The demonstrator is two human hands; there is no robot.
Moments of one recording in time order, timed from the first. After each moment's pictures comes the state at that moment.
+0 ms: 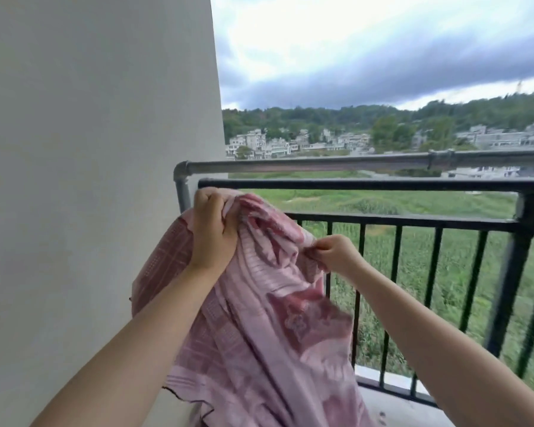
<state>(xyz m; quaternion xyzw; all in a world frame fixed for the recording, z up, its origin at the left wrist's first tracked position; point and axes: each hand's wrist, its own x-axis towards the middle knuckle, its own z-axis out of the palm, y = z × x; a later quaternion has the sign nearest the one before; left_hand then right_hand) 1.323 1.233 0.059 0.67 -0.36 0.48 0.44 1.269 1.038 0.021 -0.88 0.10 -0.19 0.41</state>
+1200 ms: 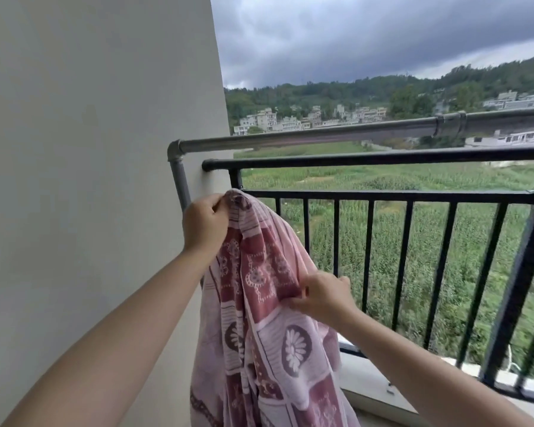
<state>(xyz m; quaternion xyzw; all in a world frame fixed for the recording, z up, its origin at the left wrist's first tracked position) 1.322 1.224 0.045 0.78 -0.21 0.36 0.46 1.233 1.074 -0.048 -0.97 0.08 -0.12 0.19</state>
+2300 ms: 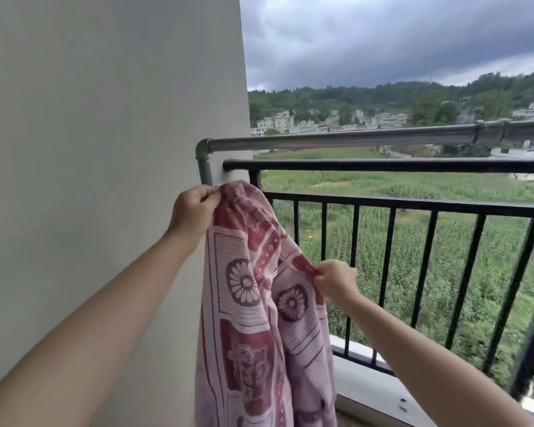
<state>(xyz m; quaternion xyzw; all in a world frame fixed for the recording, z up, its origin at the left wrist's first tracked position) 1.340 1.278 0.063 0.79 -0.16 0.21 0.55 1.294 1.063 -0.061 -0.93 0.14 -0.14 0.31</state>
